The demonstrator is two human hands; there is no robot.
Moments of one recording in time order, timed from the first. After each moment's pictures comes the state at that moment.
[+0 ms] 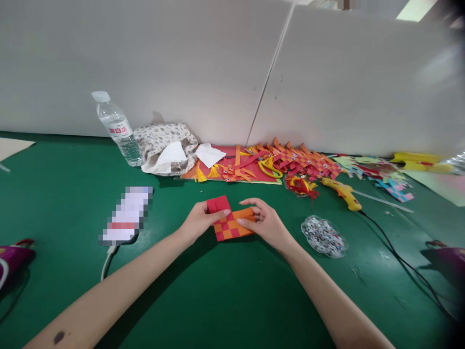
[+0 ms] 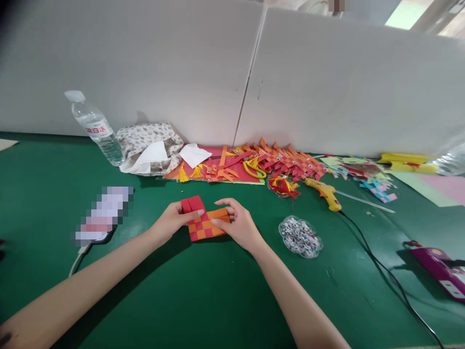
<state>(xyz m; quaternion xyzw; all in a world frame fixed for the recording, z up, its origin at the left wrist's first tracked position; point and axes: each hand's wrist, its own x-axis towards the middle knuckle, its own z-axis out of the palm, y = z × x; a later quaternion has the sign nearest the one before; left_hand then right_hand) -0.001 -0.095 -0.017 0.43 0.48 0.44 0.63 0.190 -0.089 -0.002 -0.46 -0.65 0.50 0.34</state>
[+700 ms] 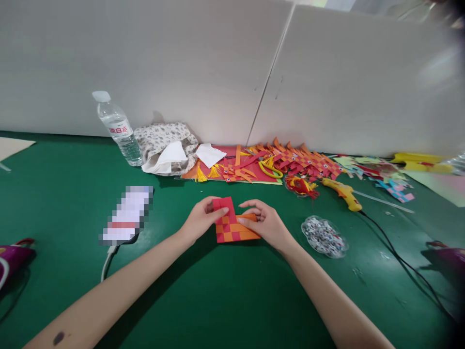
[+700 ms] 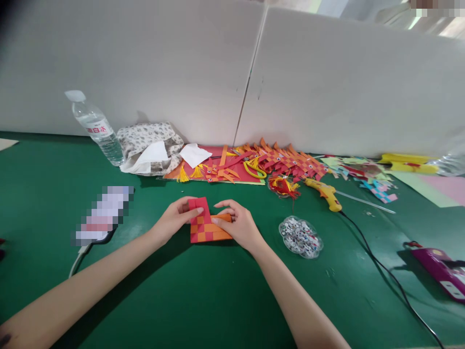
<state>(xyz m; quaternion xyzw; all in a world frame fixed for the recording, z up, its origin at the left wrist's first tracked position) -0.002 -0.092 -0.022 0.49 0.48 0.46 0.57 0.192 -0.086 -0.004 -0.48 -0.66 0.47 0.33</state>
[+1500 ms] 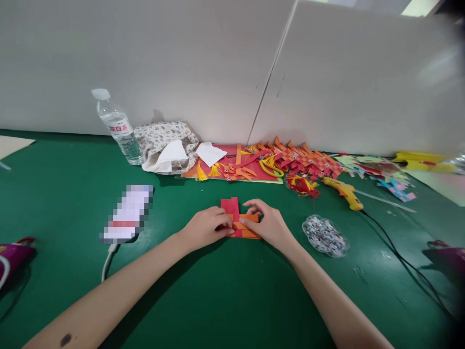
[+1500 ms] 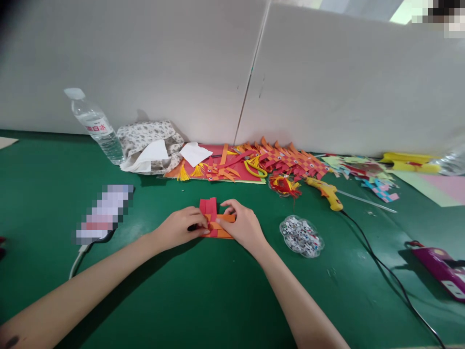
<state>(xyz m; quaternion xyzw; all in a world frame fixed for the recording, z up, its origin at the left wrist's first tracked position) -0.009 -0.098 -0.028 0.86 0.39 0.24 0.21 0.198 -0.084 -0.009 -0.54 -0.75 0.27 0.27</state>
